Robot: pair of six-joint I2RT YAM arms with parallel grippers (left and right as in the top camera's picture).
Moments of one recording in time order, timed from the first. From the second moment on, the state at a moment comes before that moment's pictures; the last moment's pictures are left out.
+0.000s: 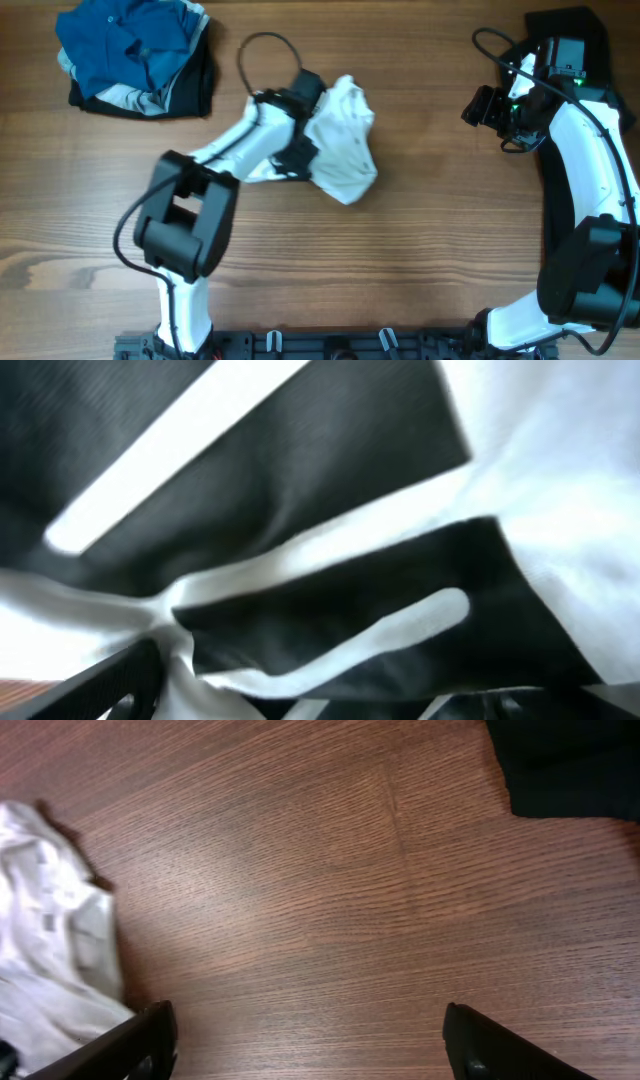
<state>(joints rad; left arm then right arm) -0.44 2.08 1.46 -0.82 -0.27 0.16 -0.16 1.73 1.39 -0.90 -0.21 0.22</state>
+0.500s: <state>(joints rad) -0.40 1.84 1.57 -0.78 -0.18 0.20 -0.16 1.73 1.39 -0.90 -0.22 0.22</state>
